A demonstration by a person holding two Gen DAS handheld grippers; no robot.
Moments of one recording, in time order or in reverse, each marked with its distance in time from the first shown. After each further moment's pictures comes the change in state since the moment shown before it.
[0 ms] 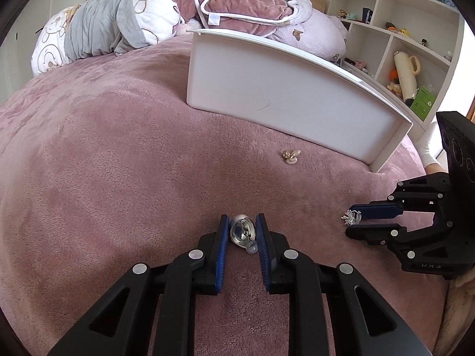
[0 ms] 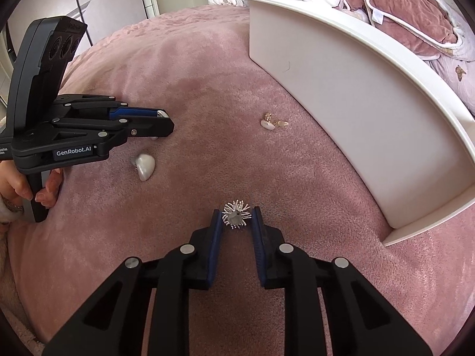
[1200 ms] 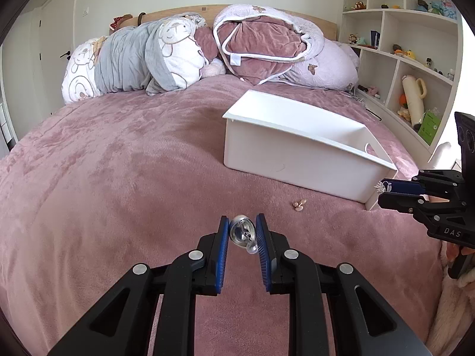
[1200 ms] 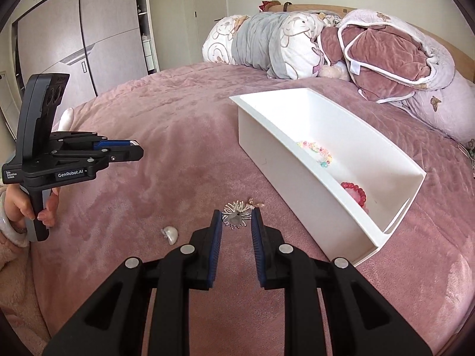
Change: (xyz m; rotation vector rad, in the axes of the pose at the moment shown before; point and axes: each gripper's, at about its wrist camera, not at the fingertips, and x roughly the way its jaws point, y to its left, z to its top) left arm -0.092 -0.006 0.035 0.014 -0.131 0.133; right arm -0.099 -0.009 0.029 0.034 -0.277 -0.021
